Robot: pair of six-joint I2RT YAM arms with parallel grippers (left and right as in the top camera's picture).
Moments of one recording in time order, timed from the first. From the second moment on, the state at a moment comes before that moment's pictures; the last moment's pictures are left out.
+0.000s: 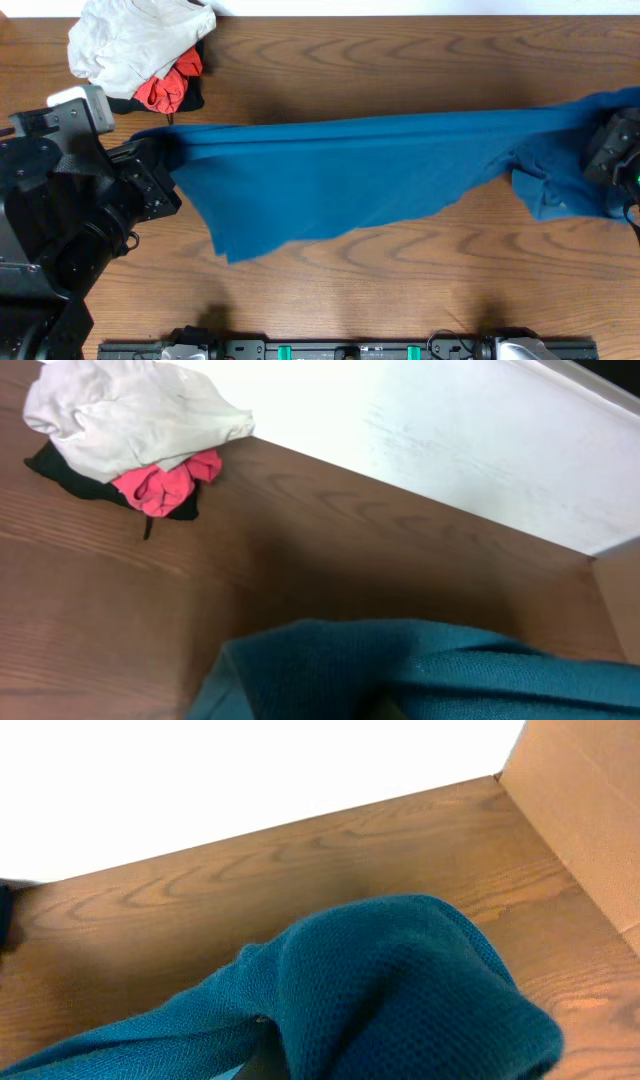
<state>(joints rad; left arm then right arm) -0.10 1.08 1.88 -1.35 0.07 -0.43 0.06 1.26 2.14 -1.47 0.23 0.29</state>
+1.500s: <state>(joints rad) -0.09 1.34 1.92 -1.37 -0.06 -0.40 -0.13 1.52 2.23 -1.57 0.13 0.23</state>
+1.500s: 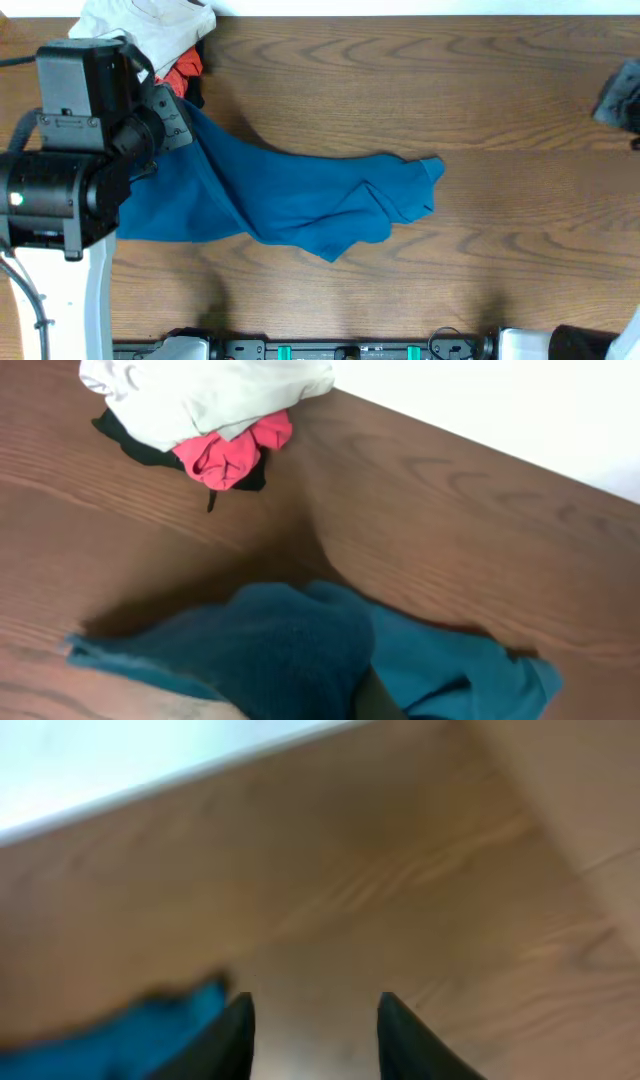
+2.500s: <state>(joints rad) -0.09 1.34 1.92 -1.37 -0.06 -0.38 0.39 1.57 1.09 -1.00 -0.49 0.37</state>
